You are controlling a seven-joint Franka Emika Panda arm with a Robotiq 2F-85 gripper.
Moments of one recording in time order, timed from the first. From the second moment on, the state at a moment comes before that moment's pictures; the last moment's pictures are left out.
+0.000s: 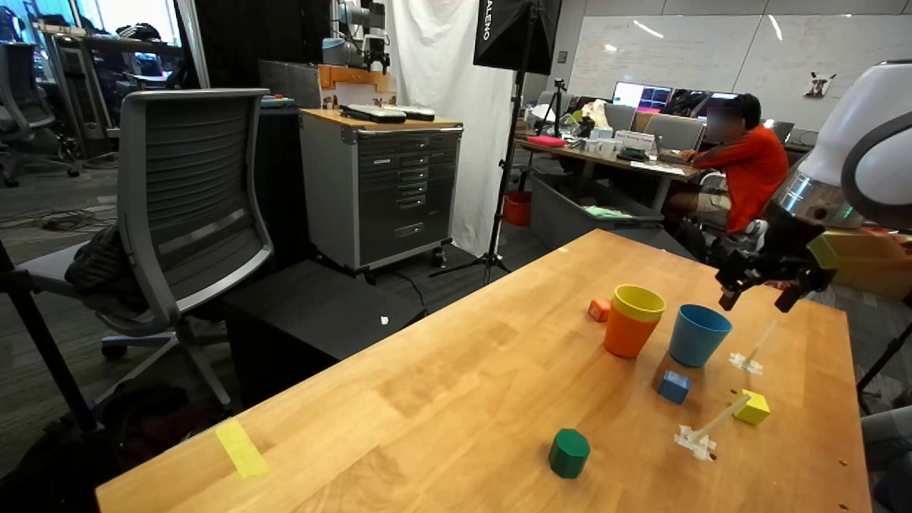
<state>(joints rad) -0.26 0.22 -0.25 -2.44 -0.12 2.81 0.31</state>
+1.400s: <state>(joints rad) -0.26 0.38 -0.23 -2.34 0.08 2.86 0.18</state>
